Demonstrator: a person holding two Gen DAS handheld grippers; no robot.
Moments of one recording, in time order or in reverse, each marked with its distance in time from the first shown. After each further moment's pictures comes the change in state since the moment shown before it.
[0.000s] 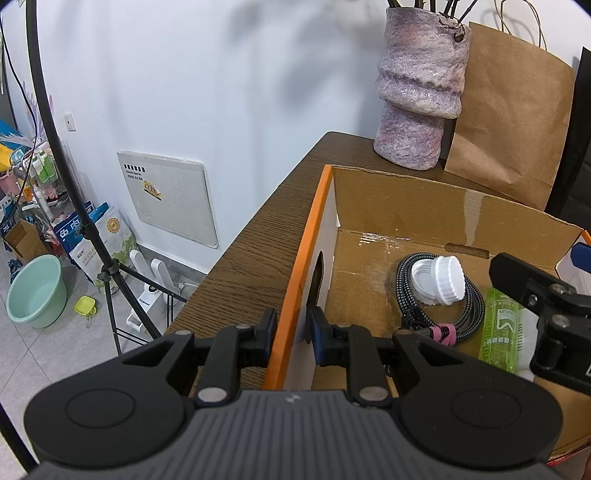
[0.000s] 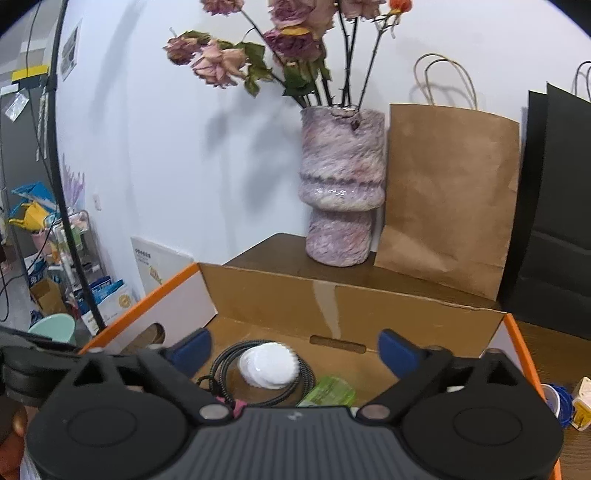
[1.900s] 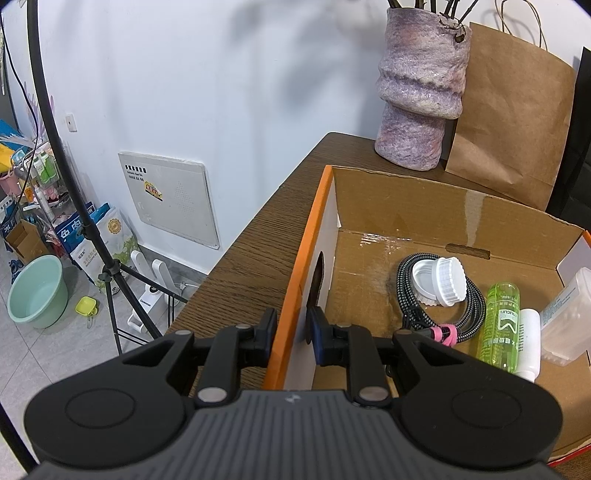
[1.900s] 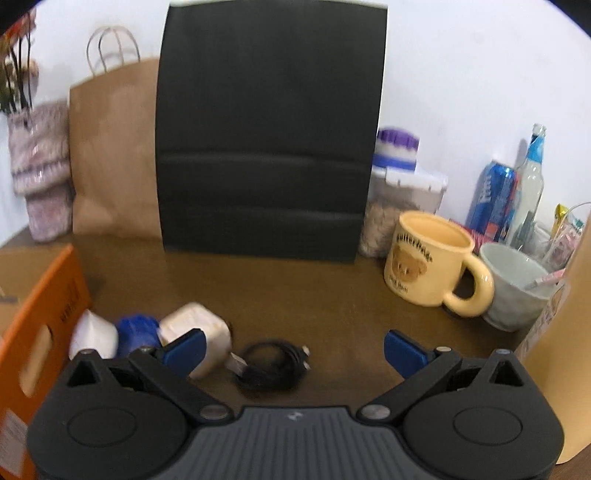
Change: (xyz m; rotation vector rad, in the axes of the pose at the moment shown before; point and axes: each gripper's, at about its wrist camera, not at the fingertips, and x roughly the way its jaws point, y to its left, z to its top) left arm 0.000 0.001 0.000 0.000 -0.001 0.000; right arm -0.073 -0.292 -0.074 0.203 0.119 -0.481
